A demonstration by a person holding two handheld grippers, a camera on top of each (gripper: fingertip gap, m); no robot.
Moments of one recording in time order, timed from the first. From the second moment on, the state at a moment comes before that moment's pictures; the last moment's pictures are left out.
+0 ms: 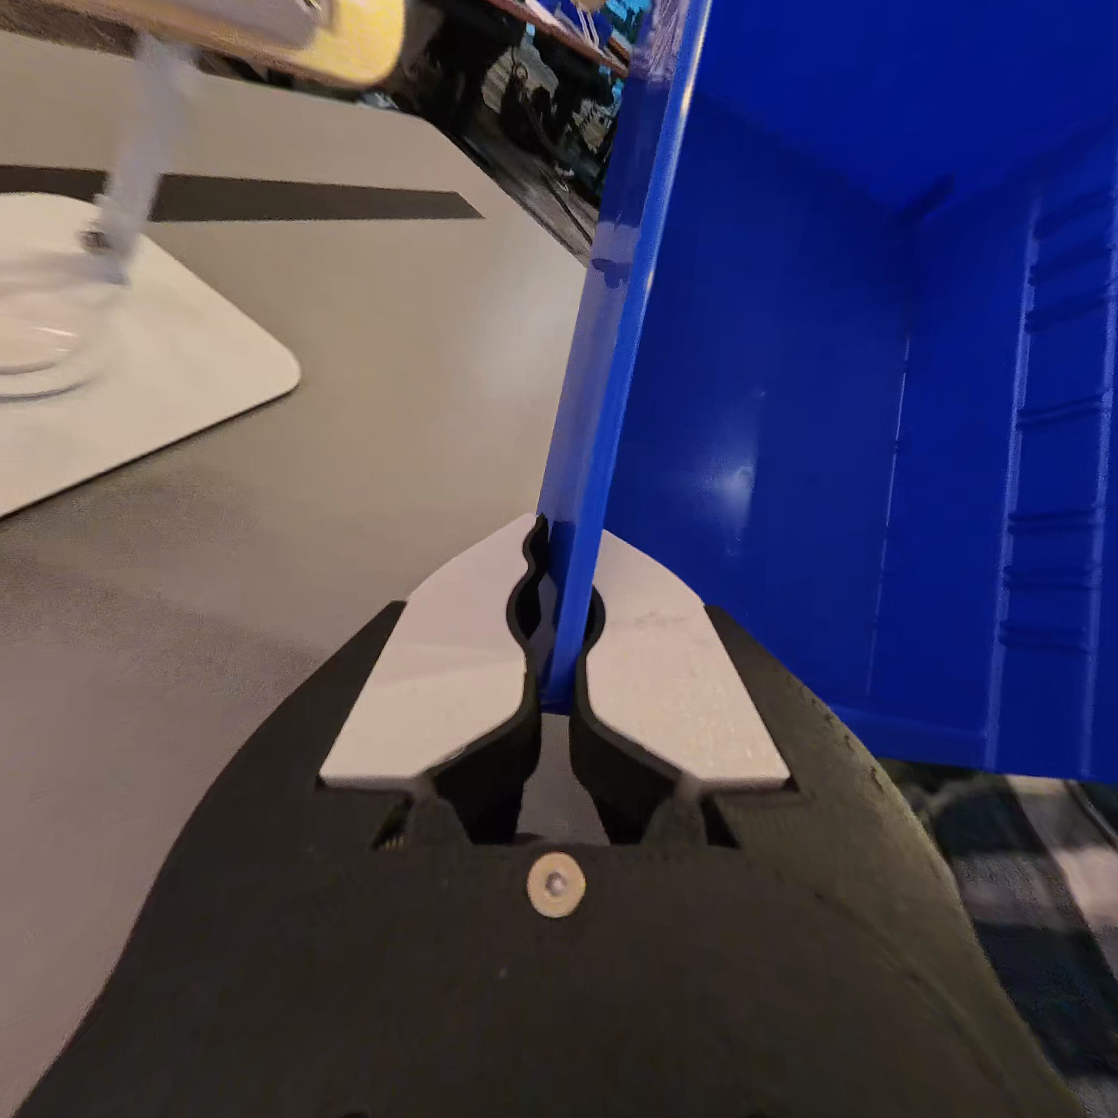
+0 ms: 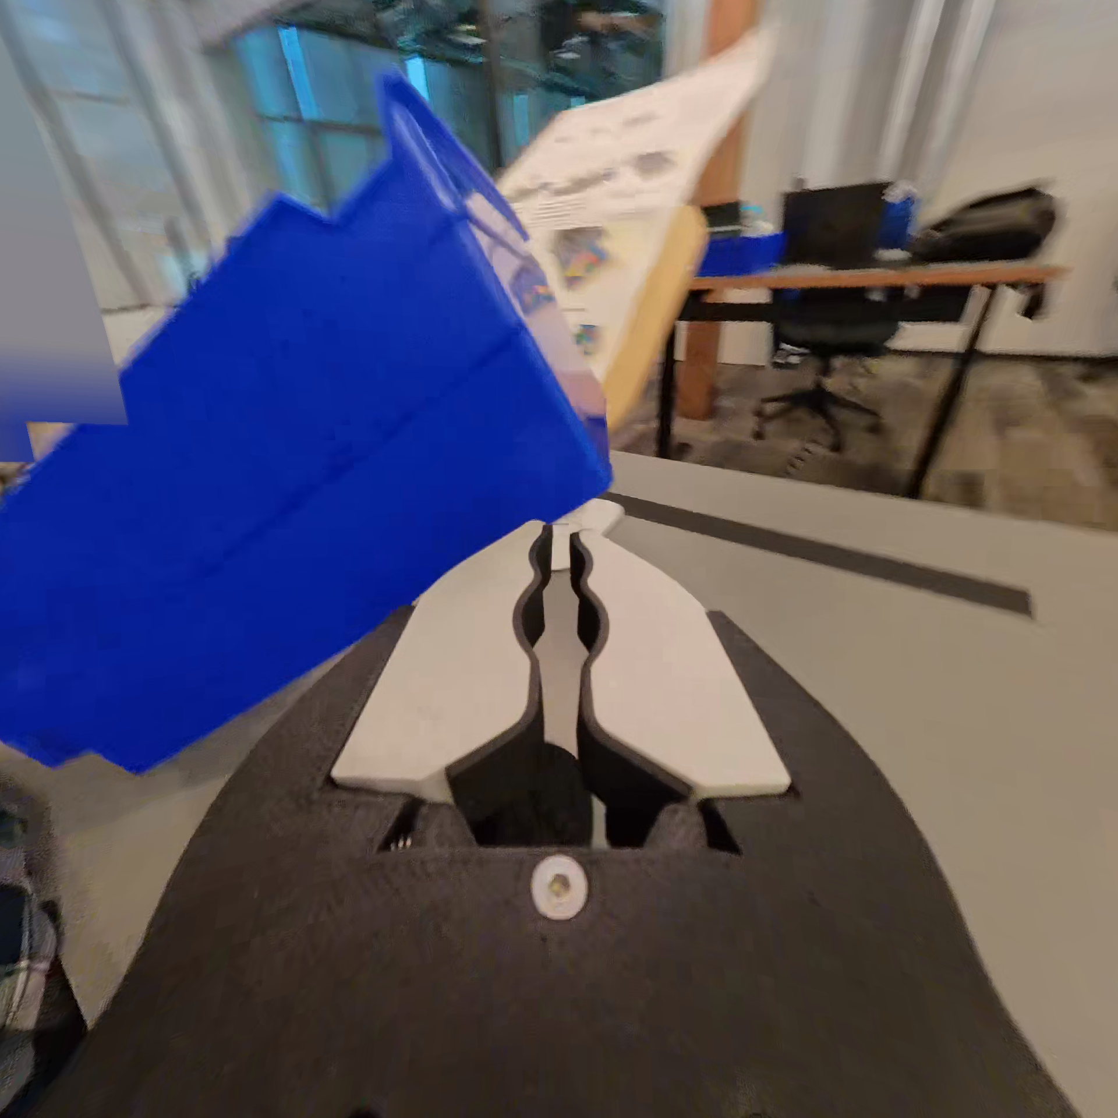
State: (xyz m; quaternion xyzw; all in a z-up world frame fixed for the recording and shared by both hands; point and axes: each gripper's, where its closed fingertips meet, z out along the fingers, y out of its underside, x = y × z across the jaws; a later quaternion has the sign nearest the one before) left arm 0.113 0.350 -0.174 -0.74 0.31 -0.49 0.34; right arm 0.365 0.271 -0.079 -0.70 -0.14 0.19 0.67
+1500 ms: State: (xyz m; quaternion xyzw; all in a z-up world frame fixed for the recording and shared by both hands) left arm 0.408 0.427 -0.222 -0.78 0.15 -0.55 0.28; right arm 0.529 0.491 -0.248 -0.90 -0.13 0.27 0.31
